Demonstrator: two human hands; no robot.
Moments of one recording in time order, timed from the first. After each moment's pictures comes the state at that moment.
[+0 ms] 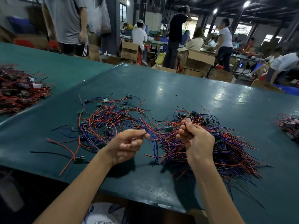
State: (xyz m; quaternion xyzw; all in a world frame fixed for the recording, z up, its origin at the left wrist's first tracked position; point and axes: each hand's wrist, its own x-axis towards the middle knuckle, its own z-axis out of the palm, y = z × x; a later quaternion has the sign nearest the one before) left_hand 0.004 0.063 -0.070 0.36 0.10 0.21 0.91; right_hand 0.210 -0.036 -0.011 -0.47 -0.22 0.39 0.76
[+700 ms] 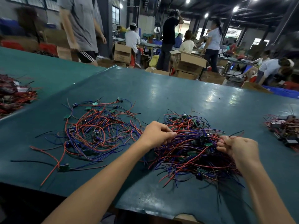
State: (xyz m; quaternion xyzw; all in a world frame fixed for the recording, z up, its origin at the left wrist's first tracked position) left_hand 0.138 0.062 -0.037 0.73 0.37 0.28 0.50; right_hand 0.372 -0.070 -0.014 -0.64 -0.21 0.32 0.67
